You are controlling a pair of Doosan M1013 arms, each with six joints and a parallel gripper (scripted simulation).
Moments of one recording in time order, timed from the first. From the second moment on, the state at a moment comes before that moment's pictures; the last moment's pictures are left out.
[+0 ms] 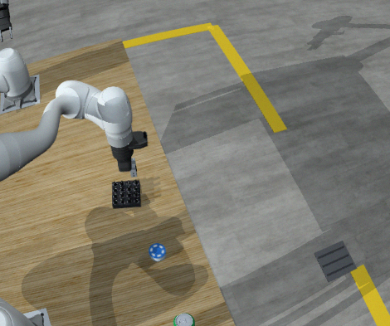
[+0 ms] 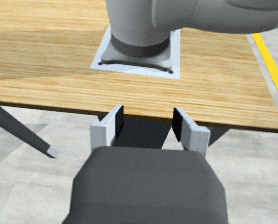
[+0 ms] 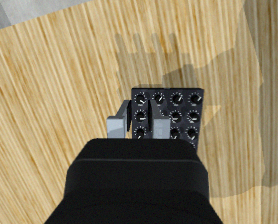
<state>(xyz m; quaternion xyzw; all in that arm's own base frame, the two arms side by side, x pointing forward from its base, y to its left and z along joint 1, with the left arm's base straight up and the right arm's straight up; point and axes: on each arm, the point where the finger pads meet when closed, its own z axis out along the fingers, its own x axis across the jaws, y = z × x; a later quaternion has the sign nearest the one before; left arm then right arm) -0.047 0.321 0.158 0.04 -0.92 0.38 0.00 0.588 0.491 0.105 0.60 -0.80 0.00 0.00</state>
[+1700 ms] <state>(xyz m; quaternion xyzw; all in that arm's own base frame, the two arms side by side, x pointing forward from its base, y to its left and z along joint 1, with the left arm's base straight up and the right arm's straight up) -0.047 0.321 0.158 0.04 -0.92 0.38 0.00 0.588 0.491 0.068 0.60 -0.80 0.00 0.00</state>
